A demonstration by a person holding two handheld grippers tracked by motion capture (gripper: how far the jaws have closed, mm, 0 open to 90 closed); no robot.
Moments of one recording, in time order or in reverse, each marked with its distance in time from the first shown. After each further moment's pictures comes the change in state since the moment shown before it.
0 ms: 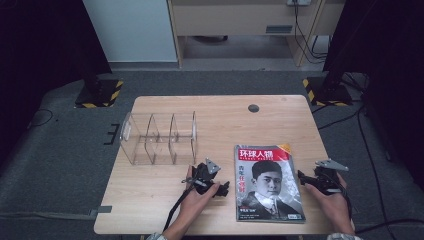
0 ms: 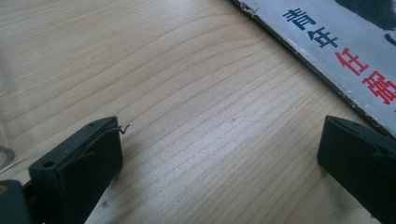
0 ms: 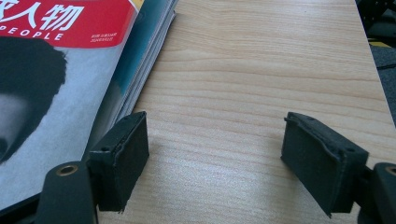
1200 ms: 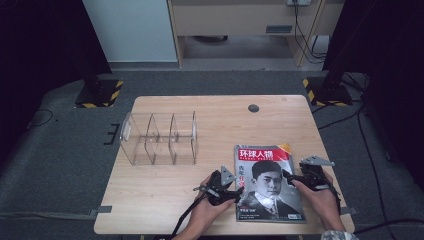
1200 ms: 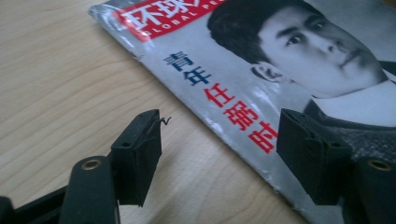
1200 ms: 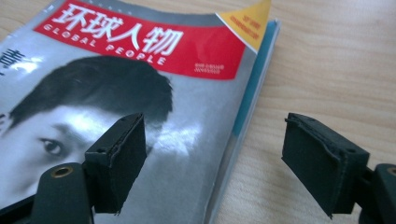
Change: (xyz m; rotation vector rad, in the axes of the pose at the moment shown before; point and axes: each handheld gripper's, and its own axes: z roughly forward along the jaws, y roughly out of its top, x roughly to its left) left arm -0.054 0.007 -0.007 -0.094 -0.130 0.093; right arm 0.035 0.017 0.005 -0.014 0.168 -0.076
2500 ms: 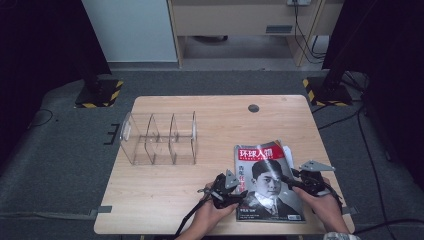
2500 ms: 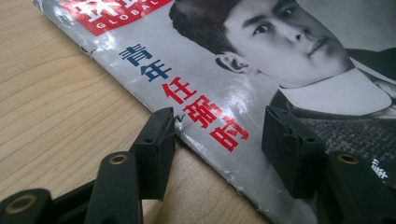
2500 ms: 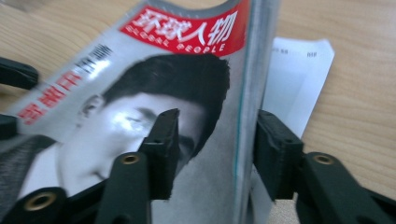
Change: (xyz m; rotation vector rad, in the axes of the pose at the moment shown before) left arm -0.007 -0.003 0.007 0.005 -0.071 0.007; right arm 0.017 -0.002 -0.022 -0.041 0.156 -0.066
